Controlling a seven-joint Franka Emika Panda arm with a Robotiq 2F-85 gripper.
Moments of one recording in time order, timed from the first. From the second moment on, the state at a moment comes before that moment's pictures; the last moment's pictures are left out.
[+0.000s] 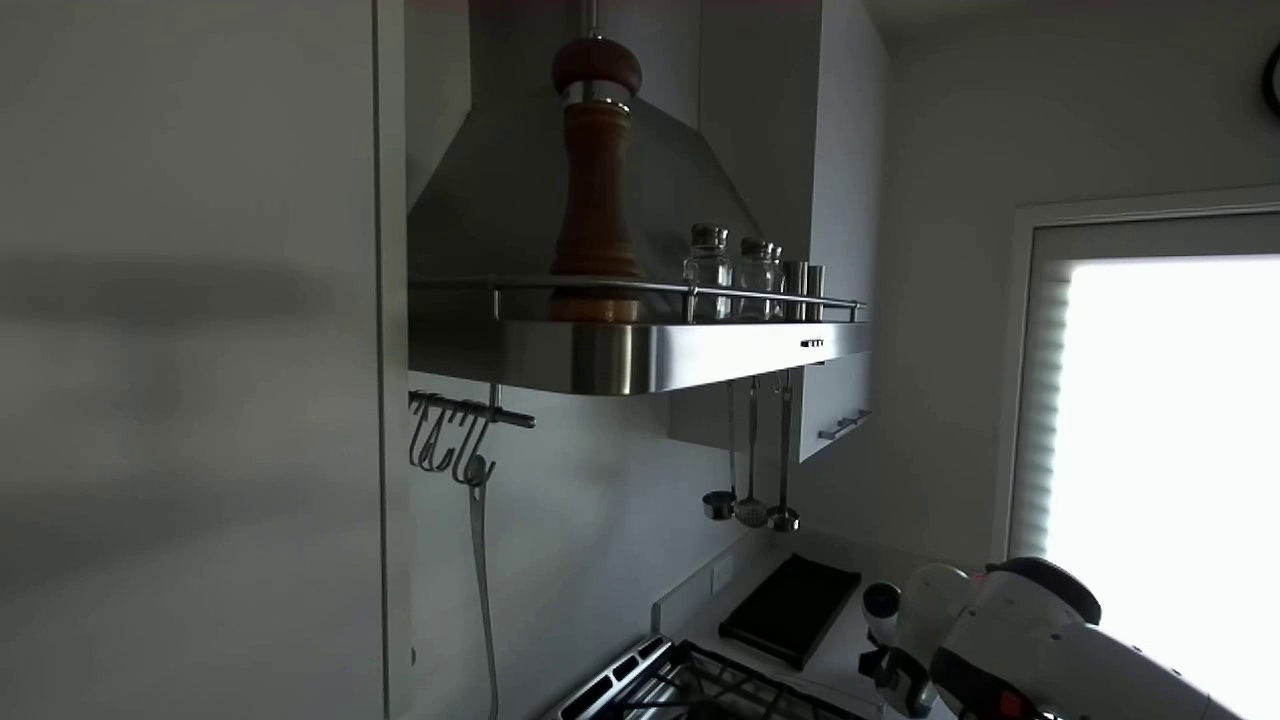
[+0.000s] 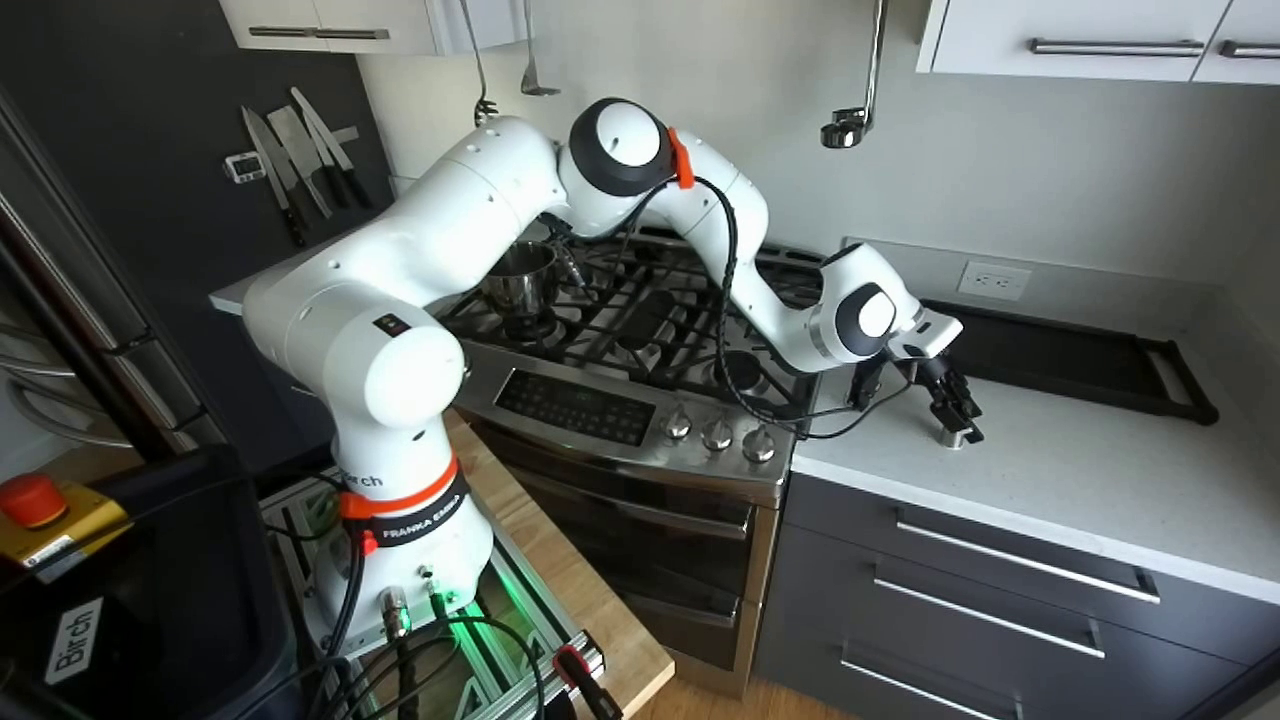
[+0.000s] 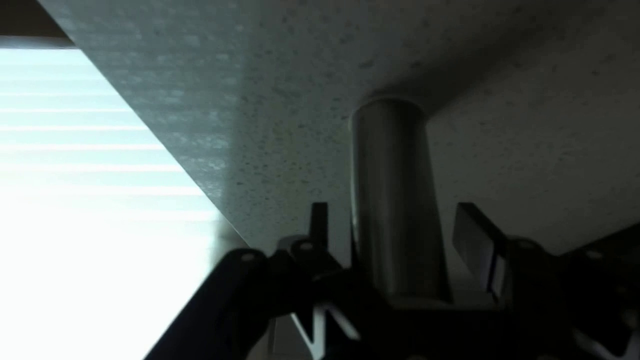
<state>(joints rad) 0.26 1.12 -0.80 -1.60 -0.07 2.97 1.17</state>
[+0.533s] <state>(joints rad) 0.25 1.11 -0.82 -1.60 -0.06 2.98 1.15</state>
